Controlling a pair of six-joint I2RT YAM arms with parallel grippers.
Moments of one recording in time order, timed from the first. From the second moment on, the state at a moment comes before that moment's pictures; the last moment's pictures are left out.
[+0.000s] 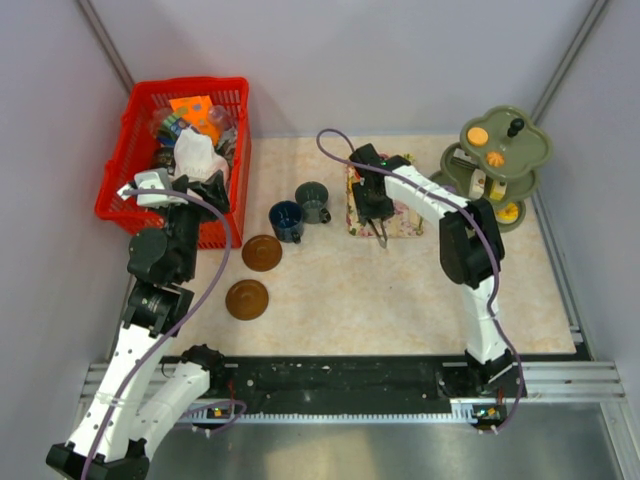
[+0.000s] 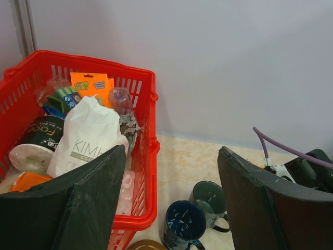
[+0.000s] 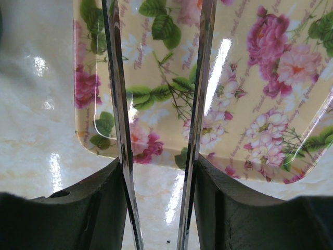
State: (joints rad) left arm -0.31 0.68 0.86 0.07 -0.30 -0.19; right arm 0.53 2.15 1.82 -0.88 0.14 0.30
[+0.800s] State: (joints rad) left arm -0.31 0.68 0.86 0.07 -0.30 -0.19; right arm 0.55 2.21 1.91 -0.97 0.20 0.25
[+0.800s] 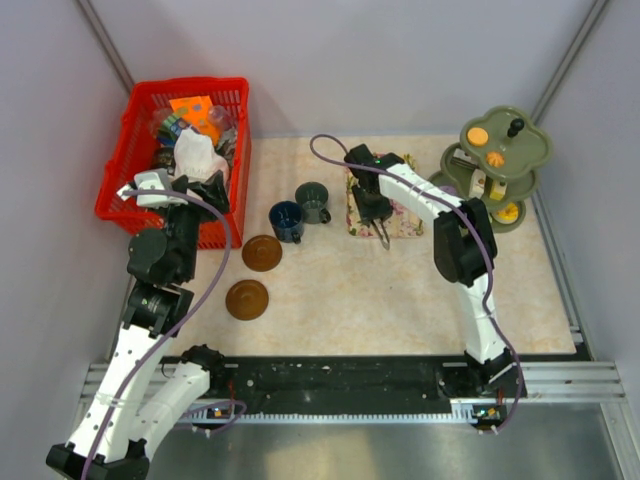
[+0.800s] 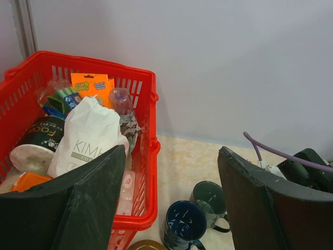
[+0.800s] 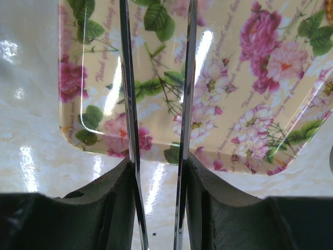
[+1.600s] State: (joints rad) left arm -0.31 0.68 0.86 0.07 -0.30 -0.19; right arm 0.58 1.80 1.49 -1.06 0.18 0.25
